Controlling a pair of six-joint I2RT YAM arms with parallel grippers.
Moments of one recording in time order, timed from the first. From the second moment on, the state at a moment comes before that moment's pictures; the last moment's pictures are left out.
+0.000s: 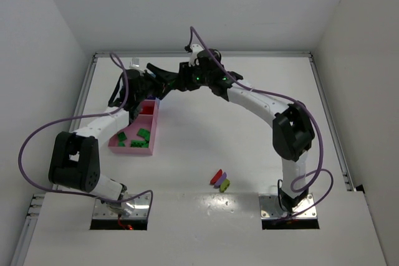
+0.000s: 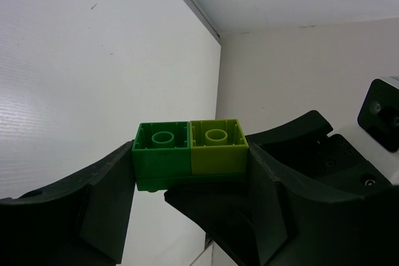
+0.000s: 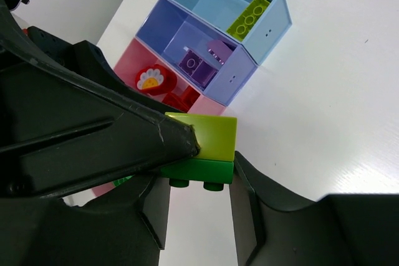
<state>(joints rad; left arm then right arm) -0.21 1.46 0.90 0.32 0.33 -1.21 0.64 1.97 1.62 -0.10 -0.25 0.39</state>
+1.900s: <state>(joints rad) -0.44 1.43 0.98 -0.27 0.27 -0.38 0.38 1.57 1.16 -0.03 -0.28 0.33</state>
